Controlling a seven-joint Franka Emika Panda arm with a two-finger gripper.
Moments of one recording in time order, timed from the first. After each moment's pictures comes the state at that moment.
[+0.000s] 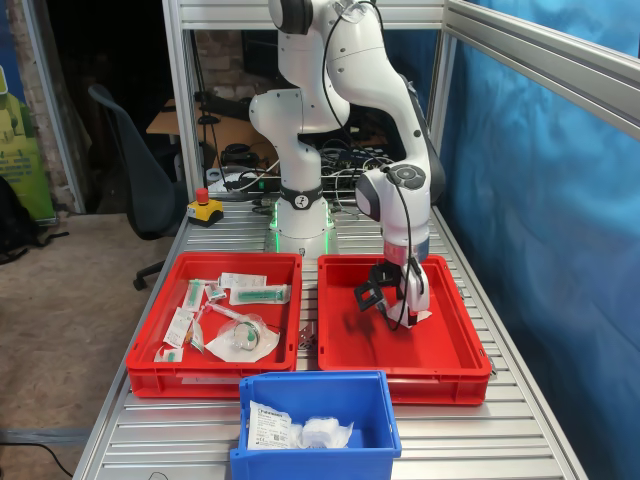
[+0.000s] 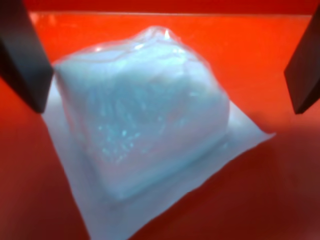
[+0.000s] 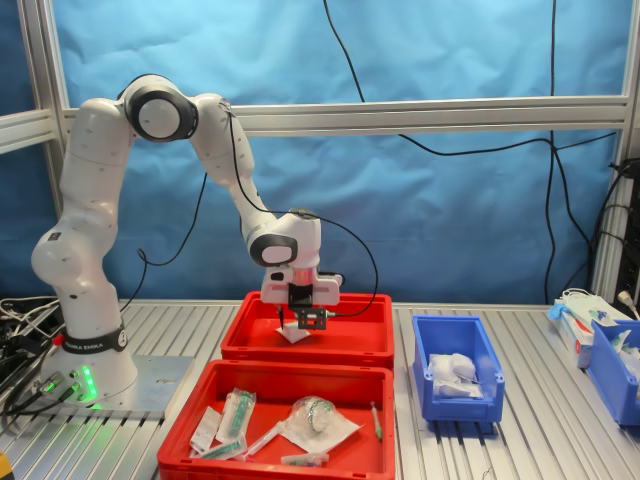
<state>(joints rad) 0.14 0.35 0.29 -2.44 0.04 2.75 2.62</state>
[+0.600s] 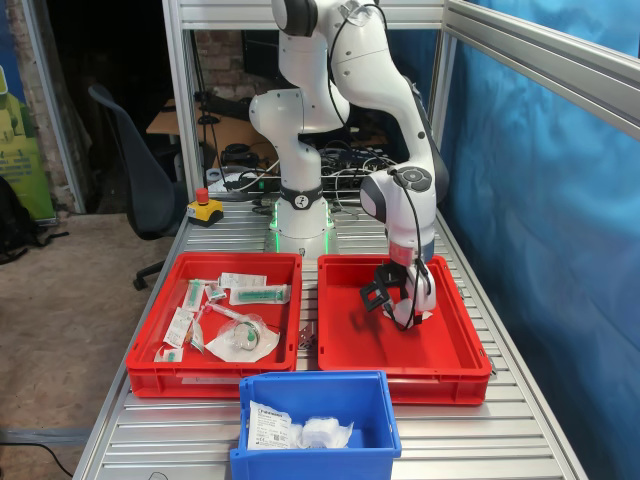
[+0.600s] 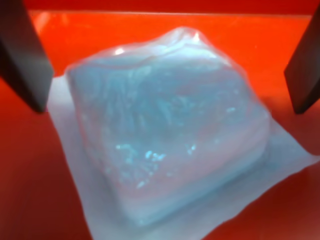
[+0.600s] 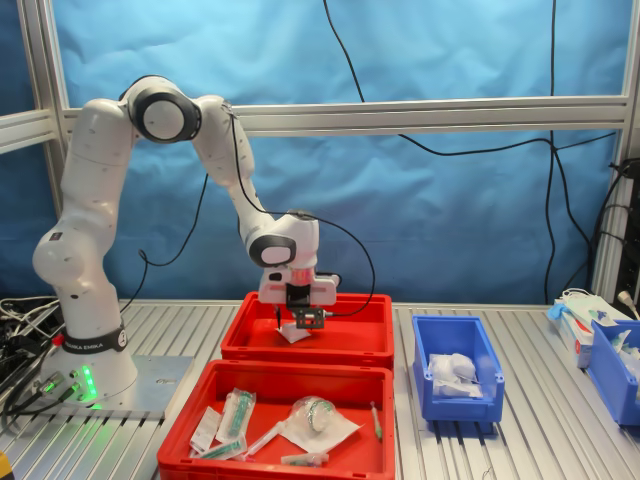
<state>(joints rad) 0.17 0.37 0.29 -2.43 0.04 2.75 2.62</state>
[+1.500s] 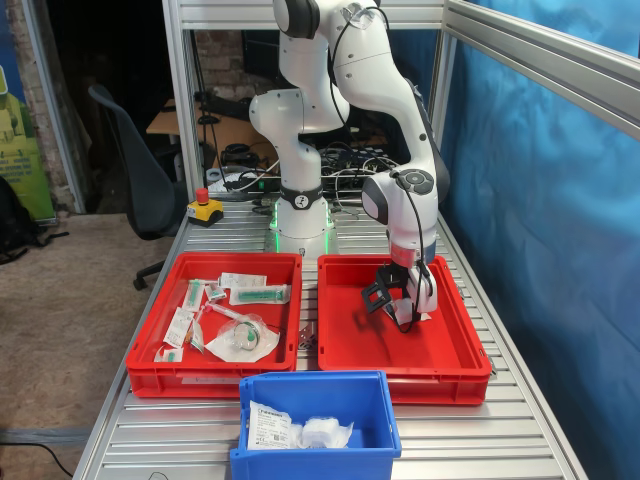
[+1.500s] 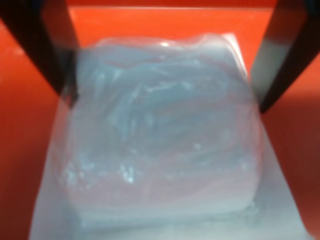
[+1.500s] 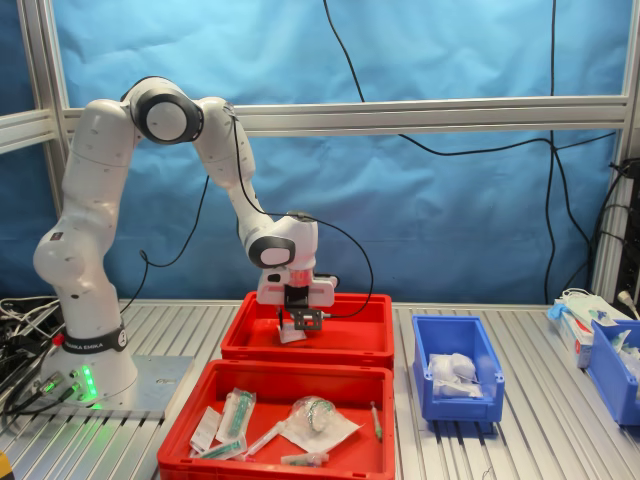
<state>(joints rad) 0.18 0.38 0.29 -2.43 0.04 2.75 2.62</state>
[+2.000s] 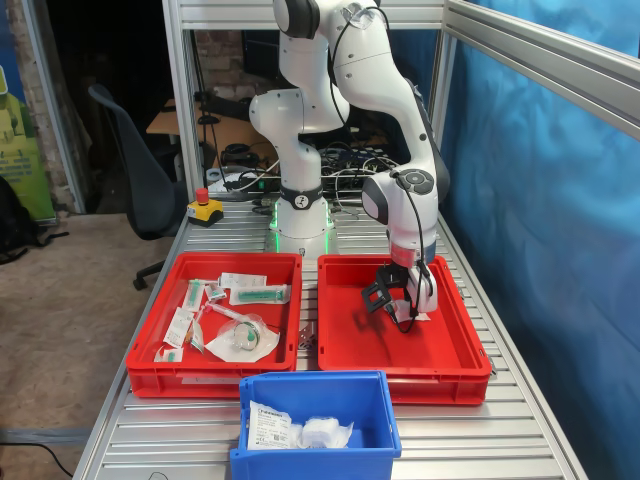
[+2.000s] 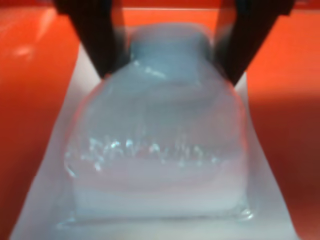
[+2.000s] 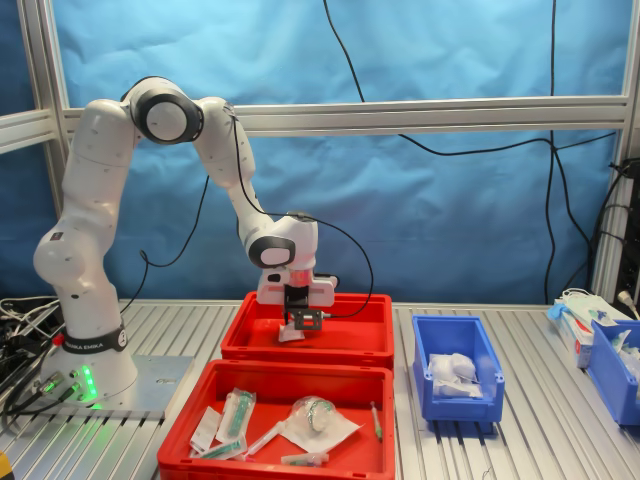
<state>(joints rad) 0.18 0.38 0.29 -2.43 0.04 2.75 2.62</state>
